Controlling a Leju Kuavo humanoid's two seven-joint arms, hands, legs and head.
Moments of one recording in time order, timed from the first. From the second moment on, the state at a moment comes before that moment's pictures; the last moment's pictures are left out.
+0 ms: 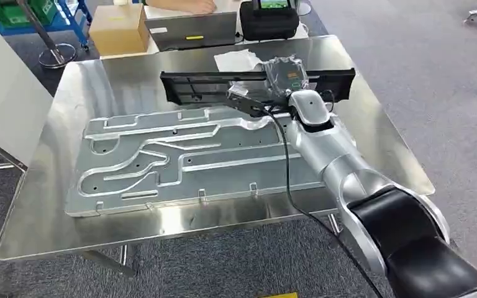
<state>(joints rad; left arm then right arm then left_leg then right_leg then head) -0.08 -0.01 -1.01 -0.14 1.32 0.33 -0.37 -1.14 0.09 0.39 -0.42 1.22 -0.39 -0.22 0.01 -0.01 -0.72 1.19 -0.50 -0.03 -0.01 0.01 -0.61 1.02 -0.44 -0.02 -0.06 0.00</state>
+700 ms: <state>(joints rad) -0.09 -0.01 -1.04 -0.14 1.31 0.34 -0.34 -1.03 0.16 0.37 -0.42 1.22 -0.41 -0.20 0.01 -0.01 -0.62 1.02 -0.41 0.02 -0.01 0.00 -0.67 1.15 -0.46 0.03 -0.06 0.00</state>
